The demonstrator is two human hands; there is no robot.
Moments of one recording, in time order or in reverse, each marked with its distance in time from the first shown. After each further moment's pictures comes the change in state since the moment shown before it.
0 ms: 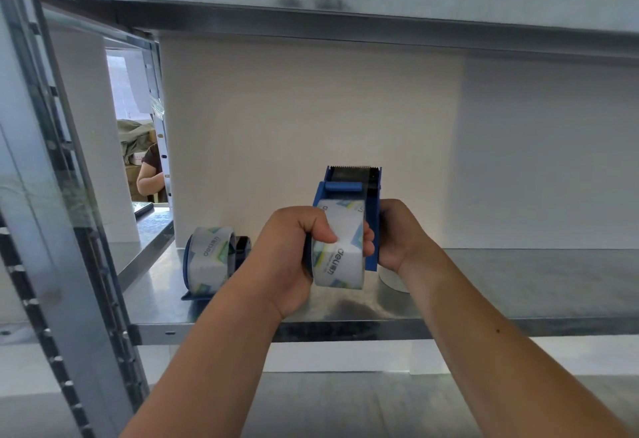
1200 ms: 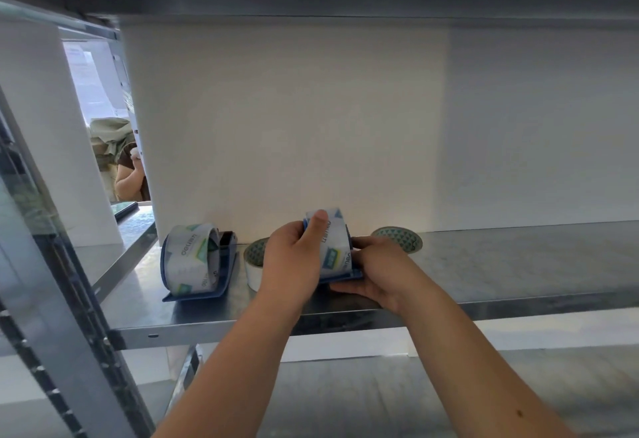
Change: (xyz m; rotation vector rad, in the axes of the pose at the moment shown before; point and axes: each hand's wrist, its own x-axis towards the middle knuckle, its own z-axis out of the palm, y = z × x) left_hand 0.051 -0.066 -0.014 0.532 0.439 0.223; right_hand -0.022 0.053 -0.022 -0.302 0.262 0.132
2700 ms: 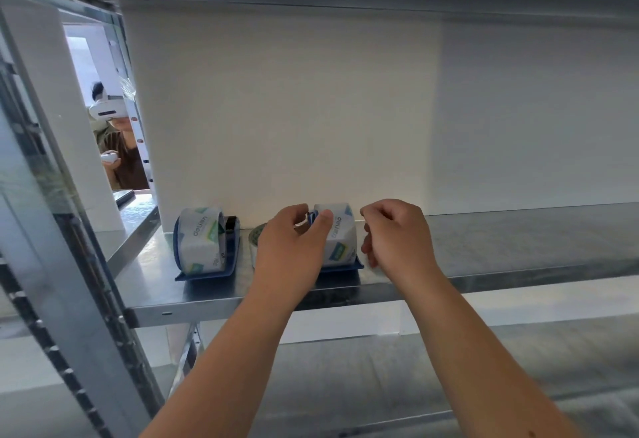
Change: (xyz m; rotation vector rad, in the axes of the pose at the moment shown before) left_hand -0.029 0.007 -0.024 0.189 0.013 0.061; right_hand -0.058 -0.013 0.018 -0.435 0.469 -0.493
